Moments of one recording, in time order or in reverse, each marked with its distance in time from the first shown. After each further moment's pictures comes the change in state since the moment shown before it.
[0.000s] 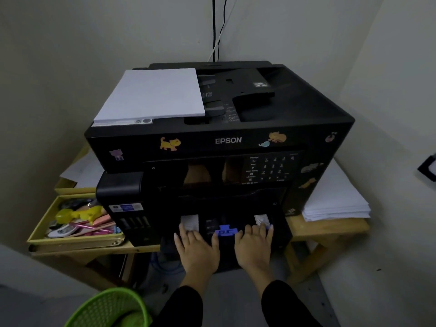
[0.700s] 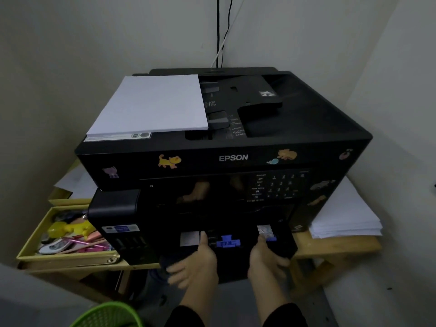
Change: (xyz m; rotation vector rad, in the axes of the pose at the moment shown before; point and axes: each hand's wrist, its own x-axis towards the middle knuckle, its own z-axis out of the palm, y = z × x) left_hand 0.028 0.030 -0.026 -1.347 -0.128 -0.982; right_hand 0.040 -0.012 -0.003 1.328 0.071 1.186
